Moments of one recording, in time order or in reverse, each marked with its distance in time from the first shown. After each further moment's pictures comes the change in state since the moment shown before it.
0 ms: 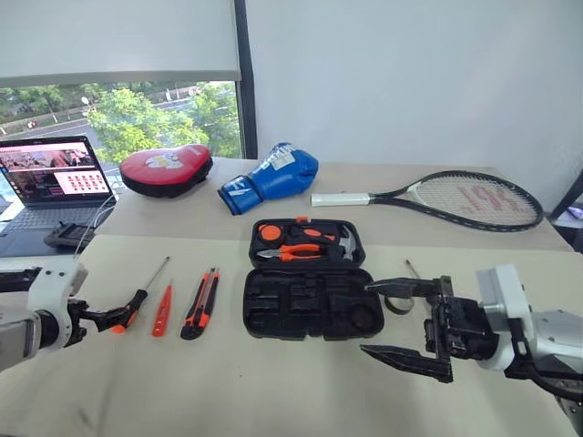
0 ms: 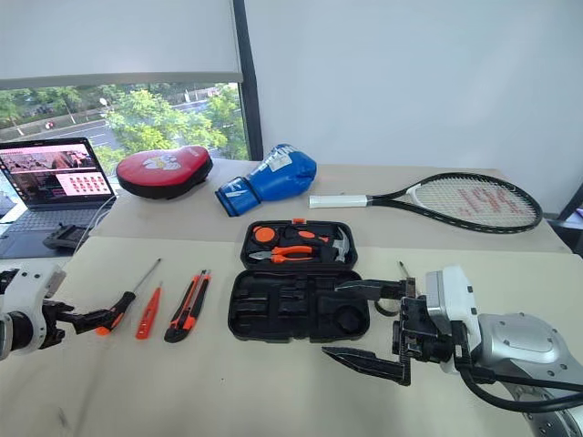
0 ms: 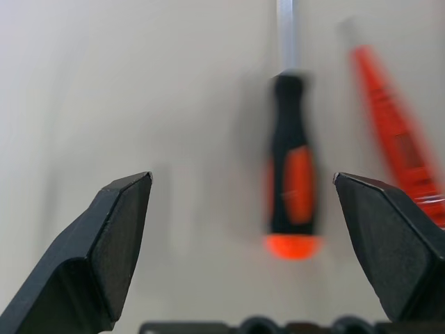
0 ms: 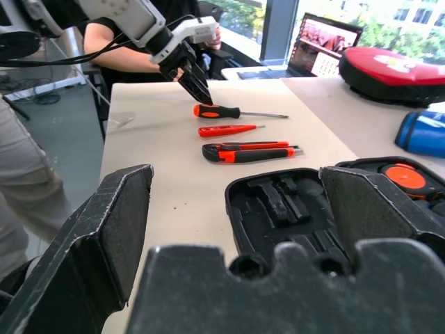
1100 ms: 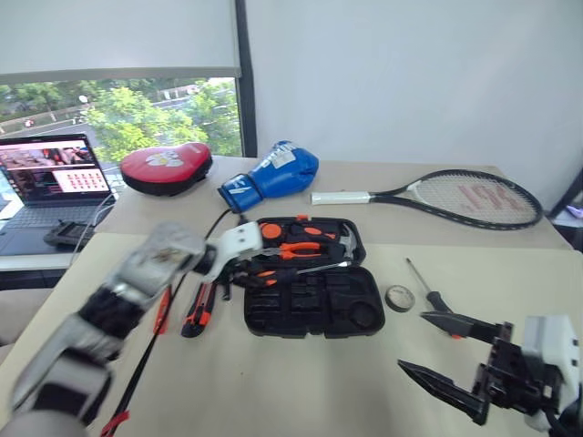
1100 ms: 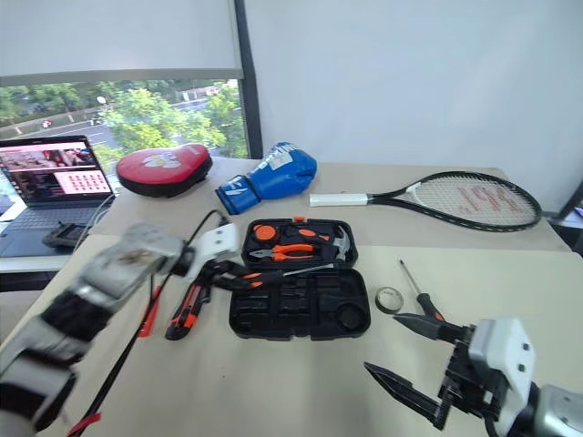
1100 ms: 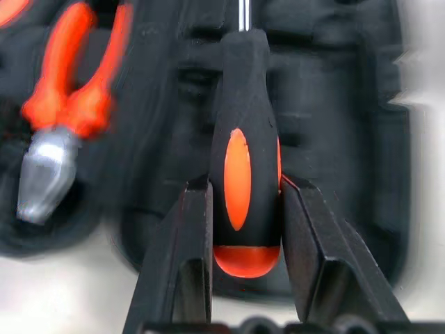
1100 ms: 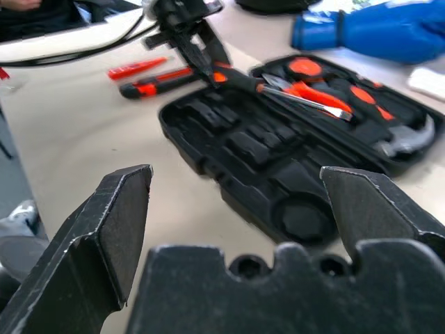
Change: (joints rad) left arm -0.930 -0.394 -0.932 0.414 0.567 -0.632 -0.731; right arm 0.568 0.140 -0.387 -0.184 -0.058 -0.039 -0.129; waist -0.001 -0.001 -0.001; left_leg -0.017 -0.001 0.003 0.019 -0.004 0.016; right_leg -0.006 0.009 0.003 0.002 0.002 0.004
